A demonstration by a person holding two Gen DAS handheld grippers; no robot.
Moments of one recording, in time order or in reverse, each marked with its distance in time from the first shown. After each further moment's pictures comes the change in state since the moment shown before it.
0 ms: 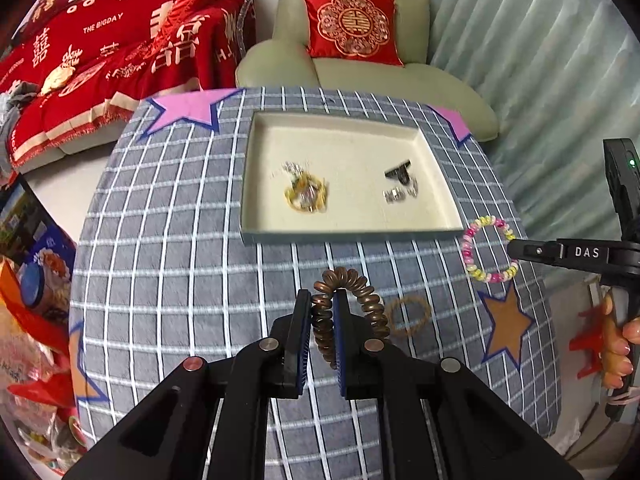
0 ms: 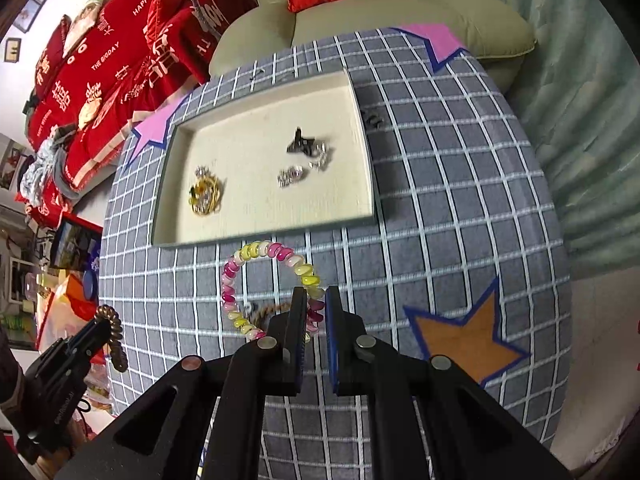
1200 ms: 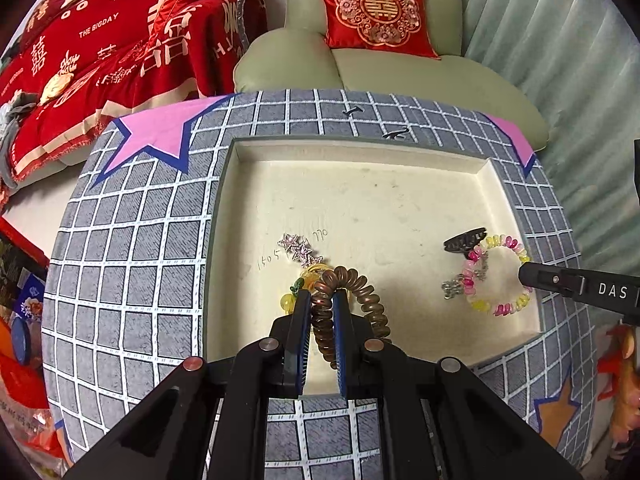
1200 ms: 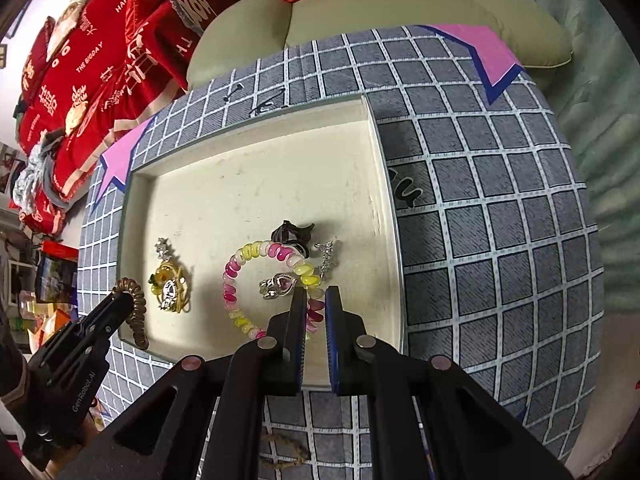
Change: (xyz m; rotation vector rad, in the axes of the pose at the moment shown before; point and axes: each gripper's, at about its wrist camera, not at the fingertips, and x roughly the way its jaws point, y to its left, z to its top) left arm 0.133 0.002 0.097 -0.008 0.046 0.103; right arm 0.102 0.002 0.104 0.006 0.050 0.006
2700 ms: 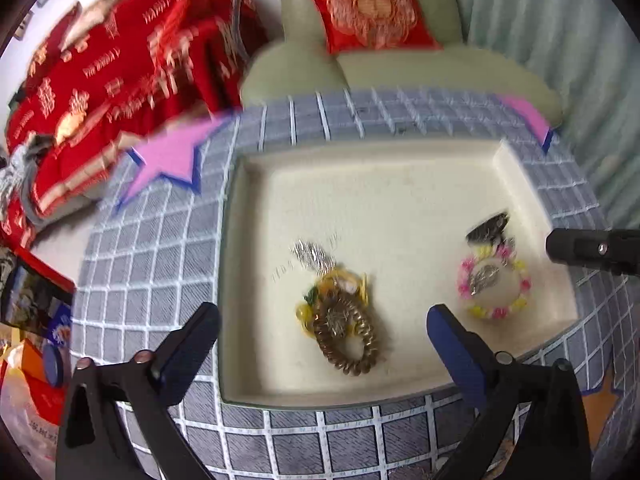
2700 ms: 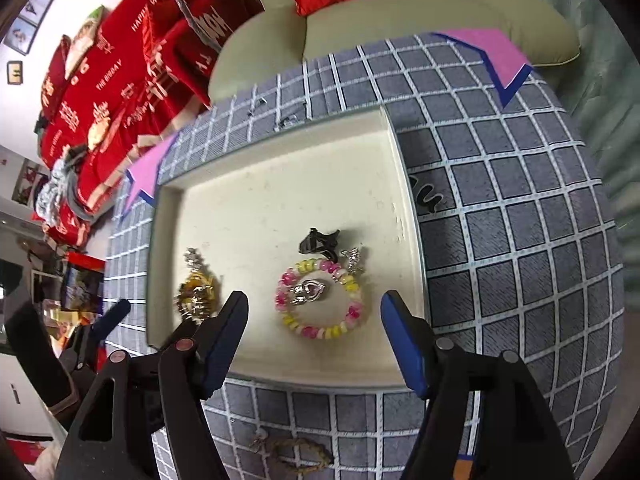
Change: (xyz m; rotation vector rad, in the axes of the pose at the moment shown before) left arm -0.003 -0.018 -0.004 0.120 -0.062 0.127; right arm -0.012 0.003 -0.008 0.028 -0.066 0.116
